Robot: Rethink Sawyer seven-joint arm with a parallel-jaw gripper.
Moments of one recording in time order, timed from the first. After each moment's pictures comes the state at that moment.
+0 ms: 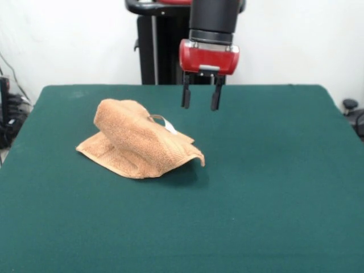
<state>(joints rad) -0.17 -0.74 -0.04 2.08 0.05 -0.11 1.41</state>
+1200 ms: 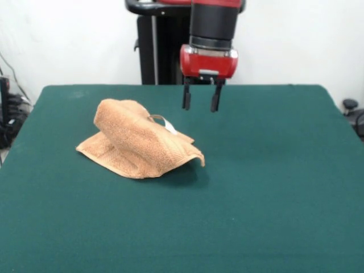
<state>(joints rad) -0.19 -0.72 -0.04 2.11 0.08 -0.10 1.41</state>
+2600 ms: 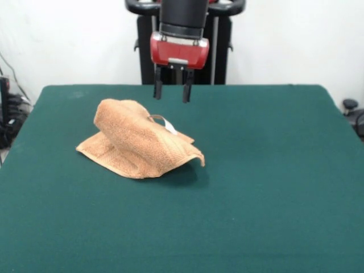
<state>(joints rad) -0.29 -0.75 -0.04 2.13 0.05 -0.09 1.41</state>
